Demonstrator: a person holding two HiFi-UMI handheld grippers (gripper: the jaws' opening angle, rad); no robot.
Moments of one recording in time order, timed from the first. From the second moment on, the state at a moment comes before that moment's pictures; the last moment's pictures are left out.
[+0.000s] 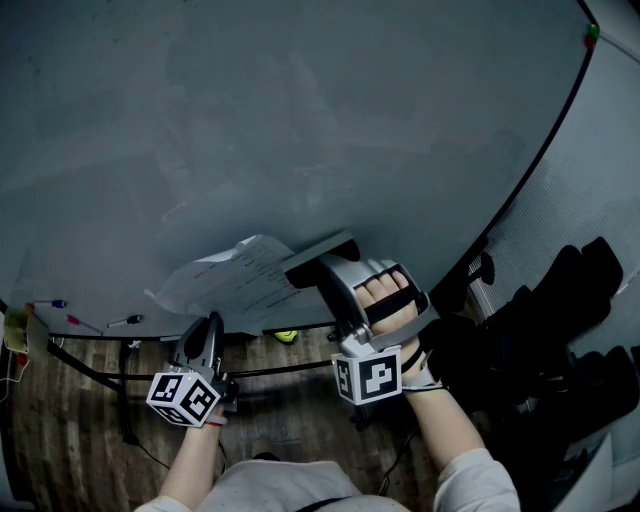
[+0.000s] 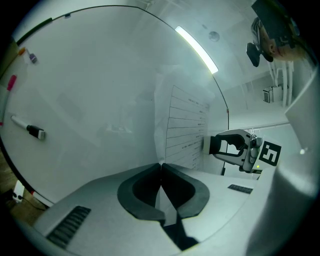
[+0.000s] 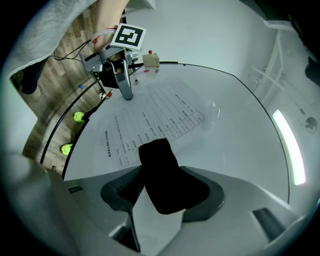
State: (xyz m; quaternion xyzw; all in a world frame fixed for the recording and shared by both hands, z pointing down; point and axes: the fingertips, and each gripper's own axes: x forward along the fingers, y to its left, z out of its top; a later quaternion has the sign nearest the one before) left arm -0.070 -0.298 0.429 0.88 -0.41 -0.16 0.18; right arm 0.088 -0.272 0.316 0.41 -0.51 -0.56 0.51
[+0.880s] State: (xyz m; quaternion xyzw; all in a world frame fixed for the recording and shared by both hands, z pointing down) left arm -0.087 -0.299 0.439 0.87 -0.42 -0.16 0.19; right arm 0.086 -0.272 0.316 0.42 -0.52 -0.54 0.51
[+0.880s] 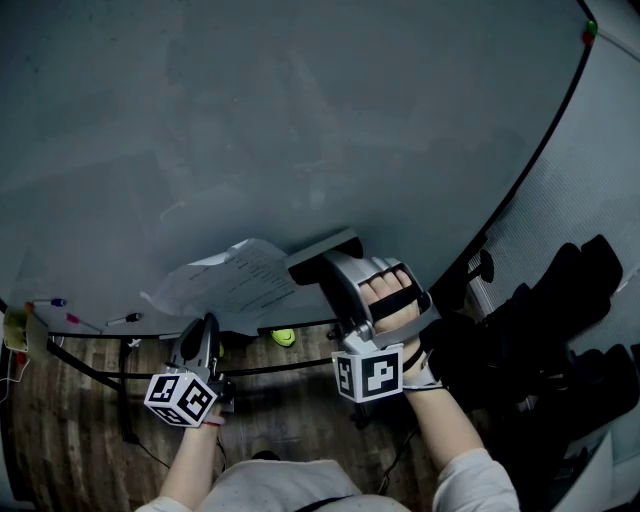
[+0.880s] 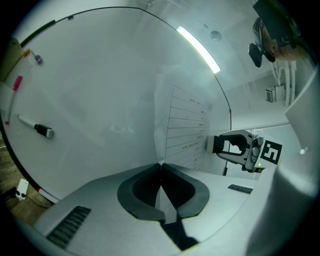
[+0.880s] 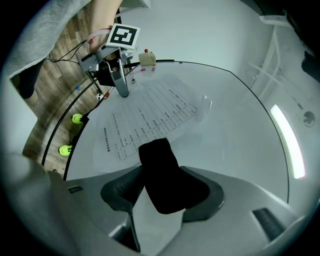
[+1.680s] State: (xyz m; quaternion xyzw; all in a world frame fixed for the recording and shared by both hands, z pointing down) left arm -0.100 -0.303 0.448 0.87 -0.42 -0.17 0.20; right arm 0.095 -0.279 0.311 0.46 -0.51 -0.52 0.52
